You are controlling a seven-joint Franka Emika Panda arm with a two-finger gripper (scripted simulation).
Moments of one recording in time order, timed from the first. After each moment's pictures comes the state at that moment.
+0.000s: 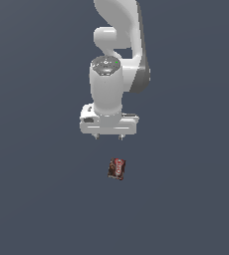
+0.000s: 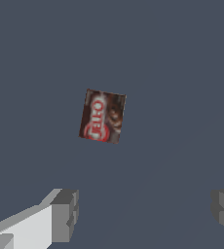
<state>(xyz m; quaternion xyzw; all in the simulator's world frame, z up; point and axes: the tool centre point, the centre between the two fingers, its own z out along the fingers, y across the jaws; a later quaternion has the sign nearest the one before) 0.010 -0.022 0.178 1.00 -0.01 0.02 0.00</state>
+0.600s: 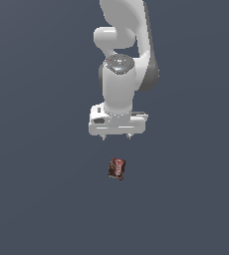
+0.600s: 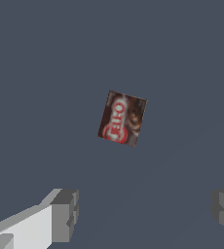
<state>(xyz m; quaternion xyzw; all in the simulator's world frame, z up) 0.013 0.008 0.181 1.00 0.03 0.02 0.01</state>
